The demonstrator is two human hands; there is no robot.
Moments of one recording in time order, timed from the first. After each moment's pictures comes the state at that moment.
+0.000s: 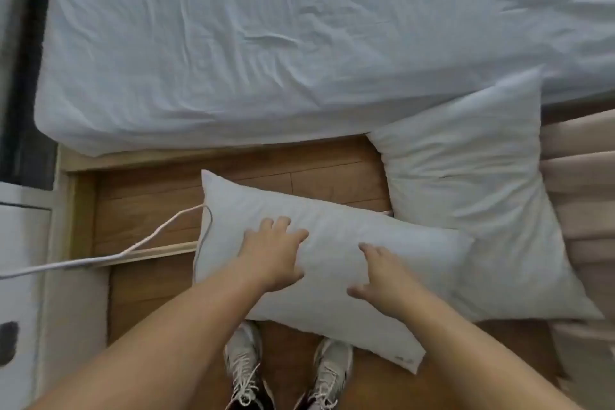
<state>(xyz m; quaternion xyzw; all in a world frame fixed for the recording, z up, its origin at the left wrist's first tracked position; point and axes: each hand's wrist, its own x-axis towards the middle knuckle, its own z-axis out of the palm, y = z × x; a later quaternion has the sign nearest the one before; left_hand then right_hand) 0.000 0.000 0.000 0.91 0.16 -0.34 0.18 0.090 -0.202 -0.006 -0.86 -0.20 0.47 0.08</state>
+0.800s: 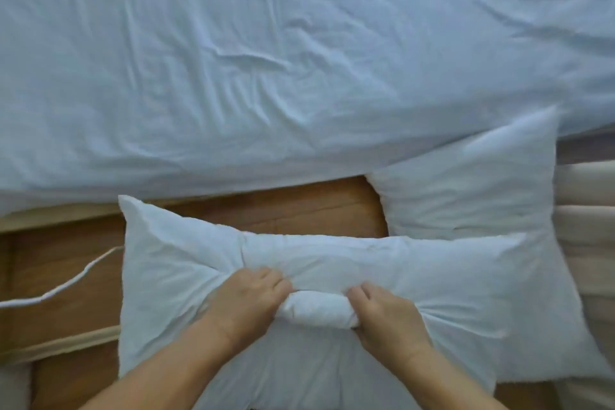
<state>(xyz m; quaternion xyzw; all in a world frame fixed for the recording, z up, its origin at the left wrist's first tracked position) 0.045 0.092 -0.050 0.98 -0.08 -0.10 0.17 0.142 -0.128 -0.030 -0.88 -0.38 0.29 -0.07</state>
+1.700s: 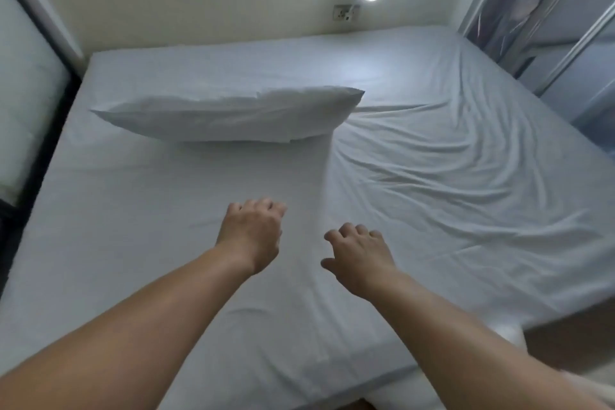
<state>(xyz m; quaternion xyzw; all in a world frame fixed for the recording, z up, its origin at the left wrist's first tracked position) 0.466 0.306 0.212 0.99 0.12 -0.05 0.02 0.535 0.122 0.193 -0.92 -0.36 0.15 0.00</state>
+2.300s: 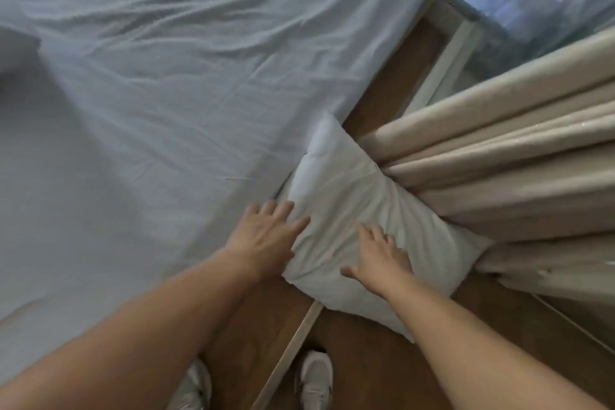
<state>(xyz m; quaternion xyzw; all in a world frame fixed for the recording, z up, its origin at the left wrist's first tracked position) 0.444 -0.049 0.011 0.90 -0.38 -0.24 0.02 0.366 -0.252 0.002 -0.91 0.18 0.36 0.08</state>
